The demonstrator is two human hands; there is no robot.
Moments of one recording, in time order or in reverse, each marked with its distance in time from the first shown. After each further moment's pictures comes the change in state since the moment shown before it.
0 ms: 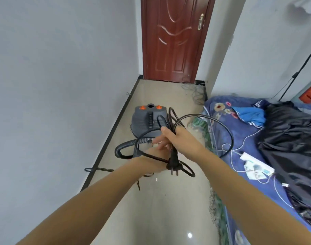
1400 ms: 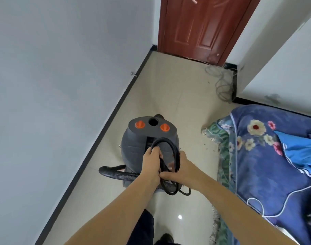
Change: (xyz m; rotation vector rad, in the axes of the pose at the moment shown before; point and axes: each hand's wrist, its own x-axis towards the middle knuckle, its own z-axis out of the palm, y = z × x) left_hand 0.372 -0.147 -0.100 -1.535 0.645 -0.748; right_hand 0.377 0.155 -0.134 -0.222 -0.274 0.310
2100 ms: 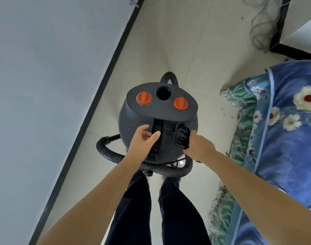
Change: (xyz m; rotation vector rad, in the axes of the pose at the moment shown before) left_hand 0.178 -0.021 -0.053 0.571 -0.029 -0.037; right_hand 0.186 0.093 0.003 -0.695 -0.061 0.372
